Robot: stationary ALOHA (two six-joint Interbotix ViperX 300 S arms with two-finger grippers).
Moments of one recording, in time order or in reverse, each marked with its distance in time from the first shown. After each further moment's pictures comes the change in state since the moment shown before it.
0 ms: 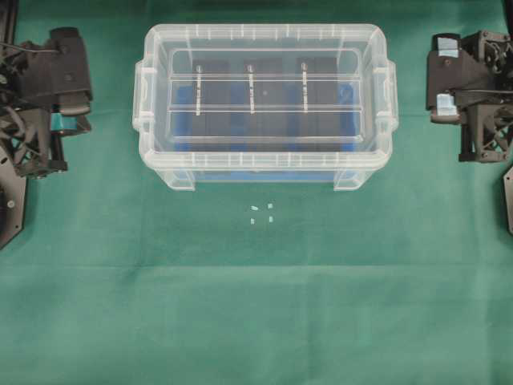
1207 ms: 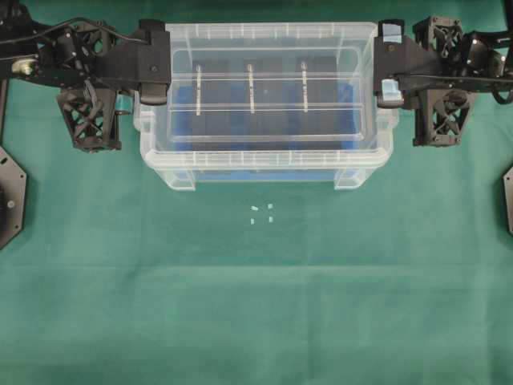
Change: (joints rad) left arm 0.049 0.308 -0.184 0.002 -0.041 0.190; right arm -0.005 0.215 -0.138 -0.003 -0.092 -0.014
